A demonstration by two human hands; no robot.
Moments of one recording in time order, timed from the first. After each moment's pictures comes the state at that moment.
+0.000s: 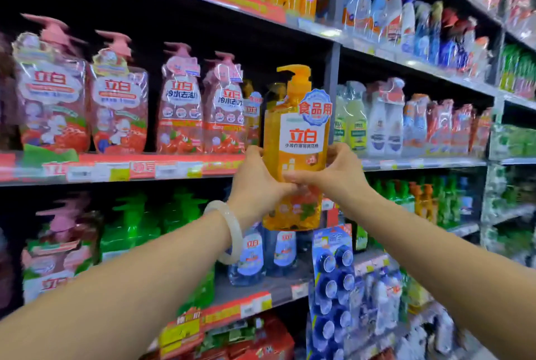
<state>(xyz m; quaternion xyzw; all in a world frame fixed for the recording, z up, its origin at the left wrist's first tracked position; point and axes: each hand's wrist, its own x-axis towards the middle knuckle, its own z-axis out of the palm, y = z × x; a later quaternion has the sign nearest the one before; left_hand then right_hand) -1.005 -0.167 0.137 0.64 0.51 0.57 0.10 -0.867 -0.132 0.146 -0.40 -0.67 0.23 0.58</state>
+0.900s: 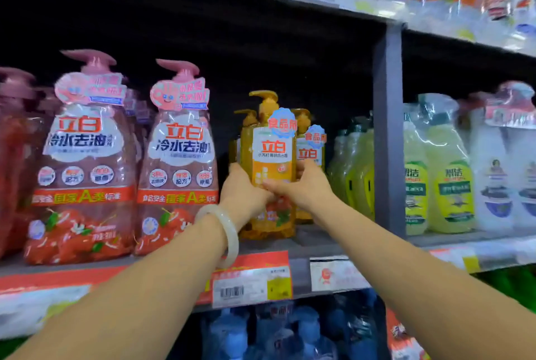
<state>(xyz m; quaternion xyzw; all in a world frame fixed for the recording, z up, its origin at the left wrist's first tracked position) -1.053 0.157 0.224 0.52 0.63 0.57 0.03 -0.950 0.225 0.227 -0.32 -0.73 0.30 0.53</state>
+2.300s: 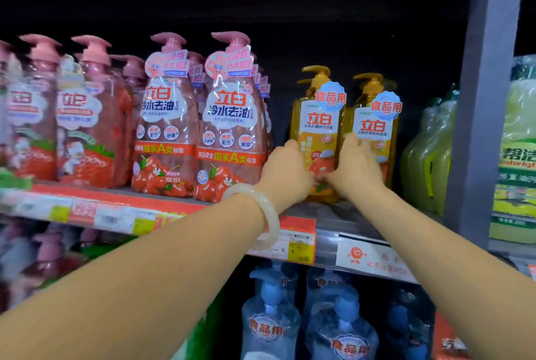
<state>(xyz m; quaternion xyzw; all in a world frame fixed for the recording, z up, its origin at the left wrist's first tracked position) -1.018 0.140 0.213 0.46 0.77 0.42 -0.12 -0.946 0.233 0.219 -0.35 -0.83 0.06 0.42</state>
